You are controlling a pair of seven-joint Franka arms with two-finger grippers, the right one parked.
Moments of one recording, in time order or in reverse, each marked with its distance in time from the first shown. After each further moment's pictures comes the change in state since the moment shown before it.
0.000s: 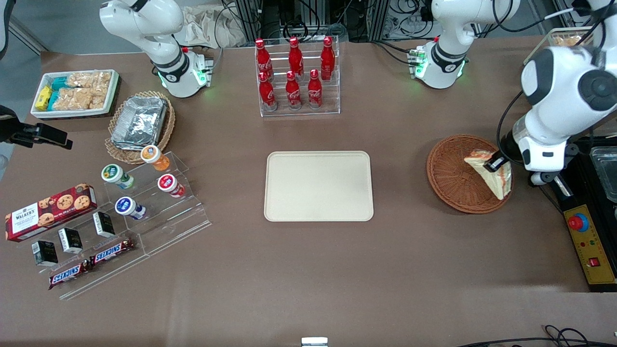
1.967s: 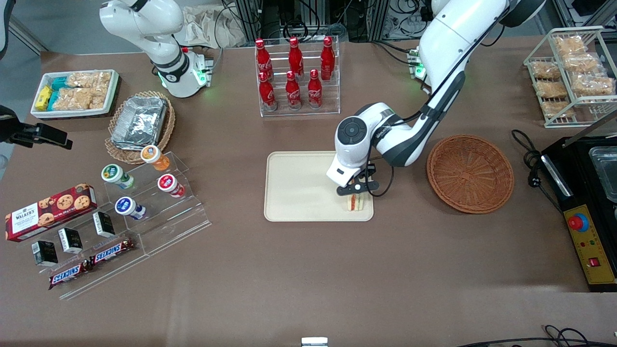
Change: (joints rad) arm -0.192 0.625 -0.439 0.152 0.384 0.349 -0.277
